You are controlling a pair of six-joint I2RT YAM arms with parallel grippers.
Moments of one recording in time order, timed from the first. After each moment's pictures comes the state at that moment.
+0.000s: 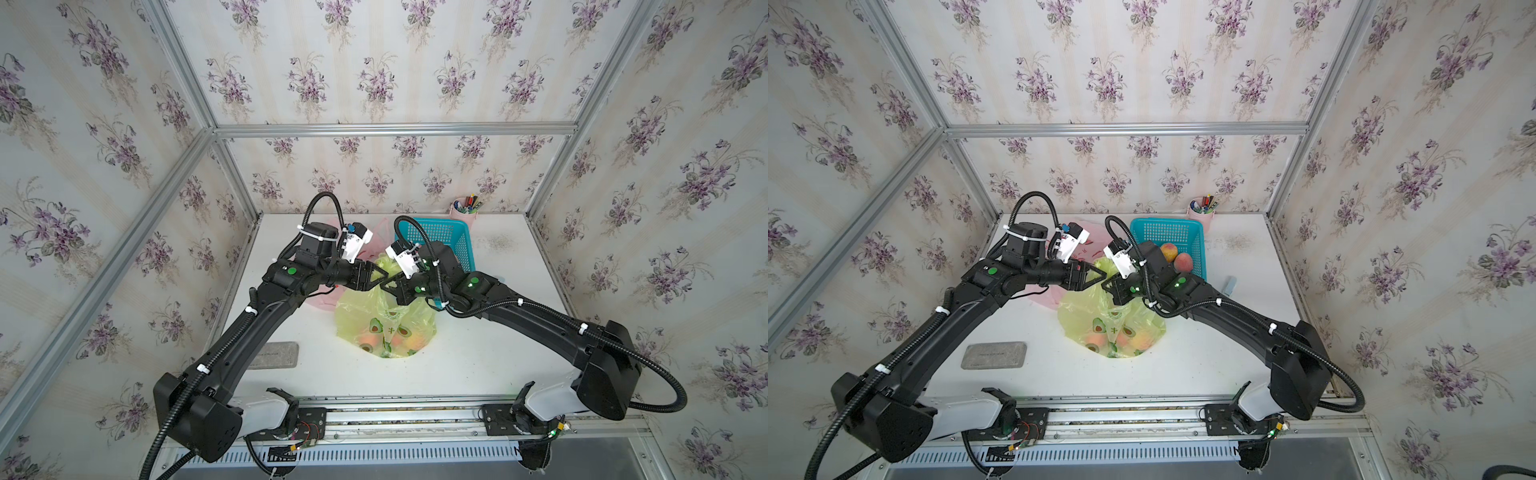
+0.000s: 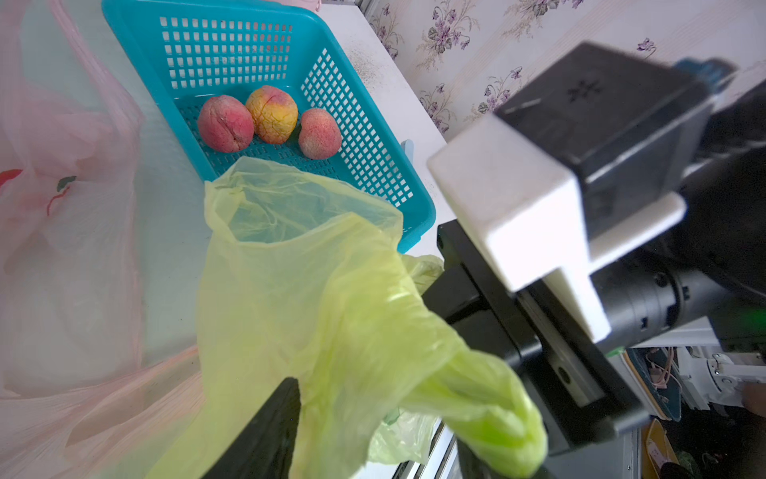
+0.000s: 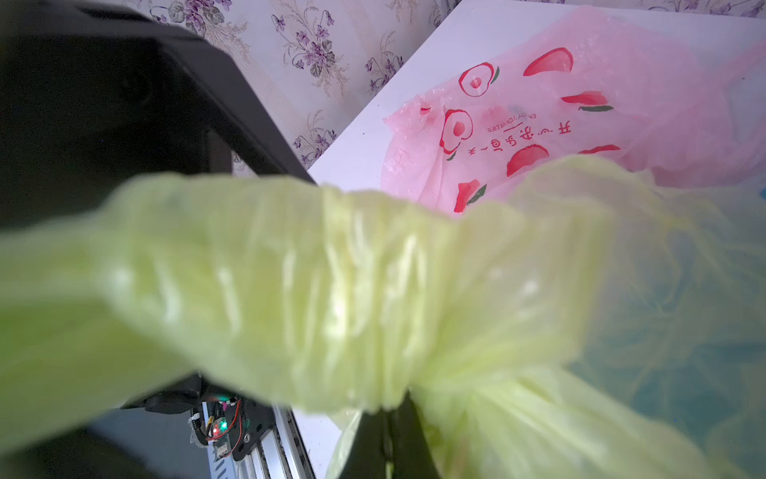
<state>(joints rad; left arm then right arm) -0.41 1.28 1.25 -0.67 0.61 -0.21 0.82 1.47 1.18 -0.27 -0.35 0.32</state>
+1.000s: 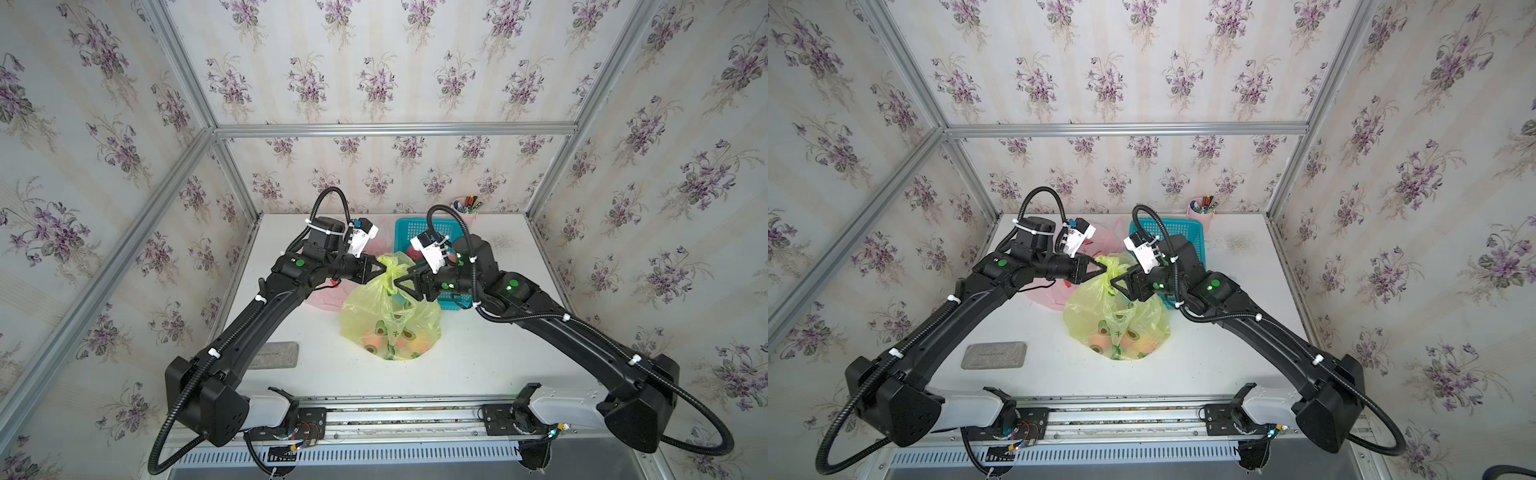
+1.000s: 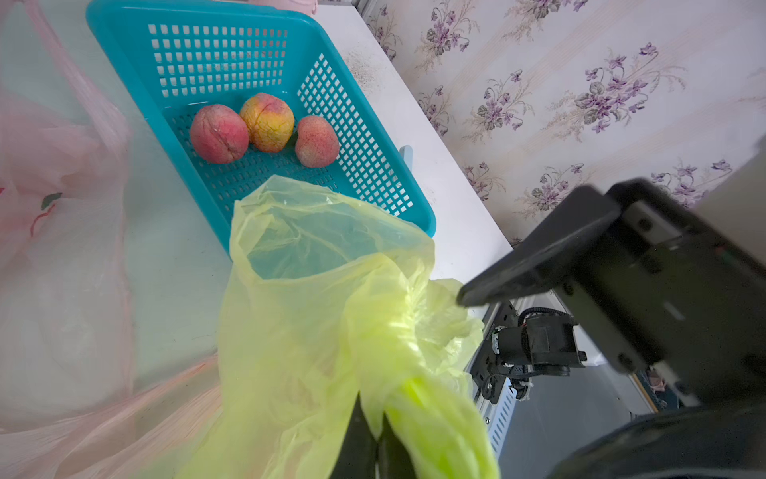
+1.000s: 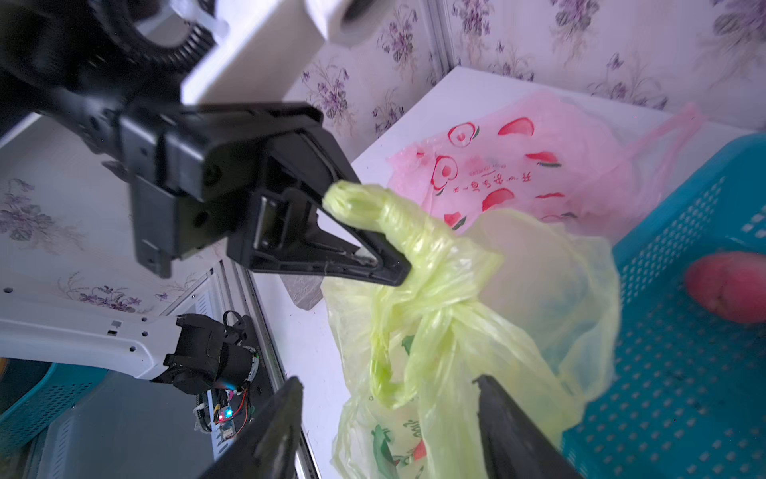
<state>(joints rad) -0.43 1.36 1.30 -0.65 0.62 -0.20 0.72 1.24 1.17 -0.39 -0.39 0.22</state>
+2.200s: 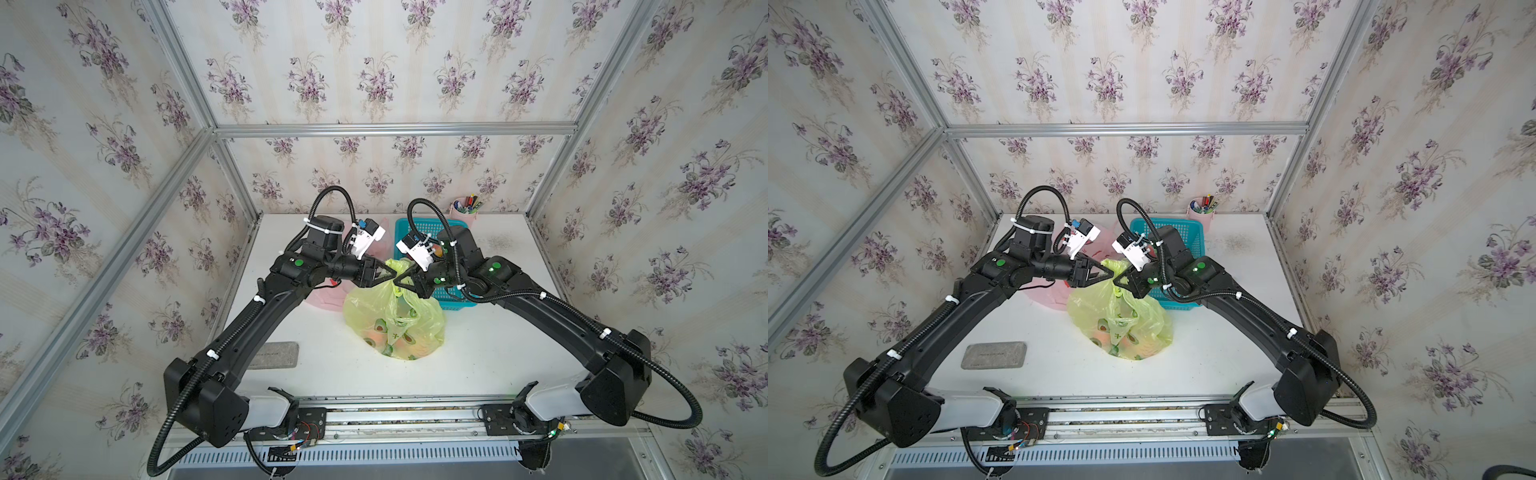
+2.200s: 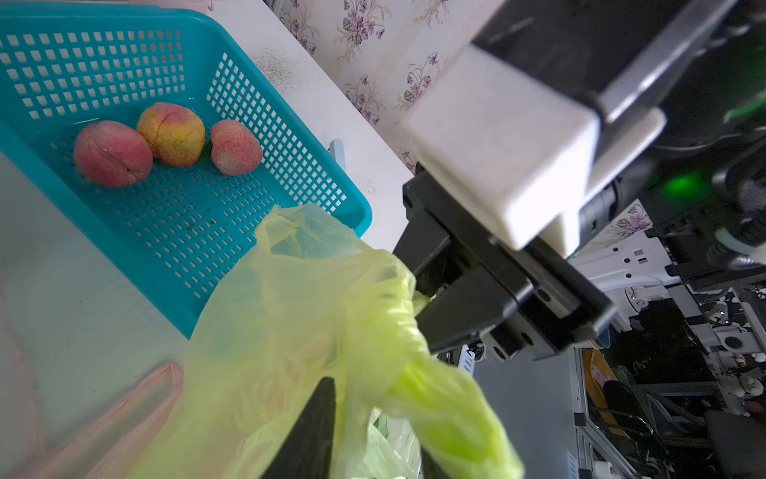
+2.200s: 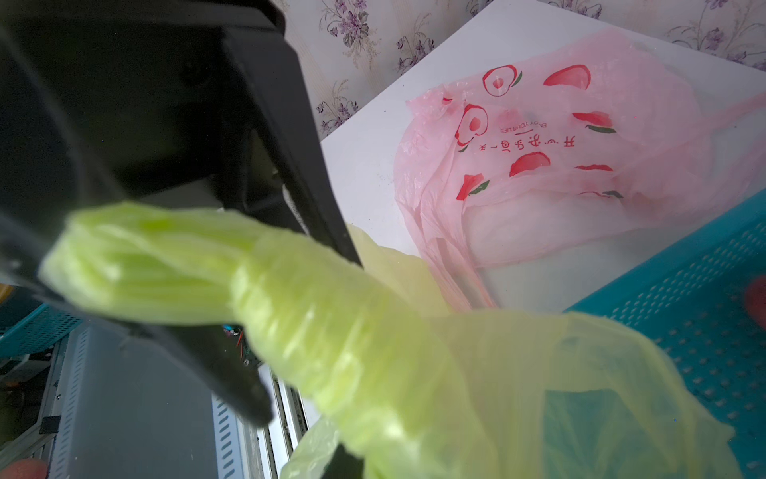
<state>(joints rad) -0.43 1.34 1.29 -0.63 0.79 -0.14 0.70 1.43 1.29 -0.53 -0.53 0.06</state>
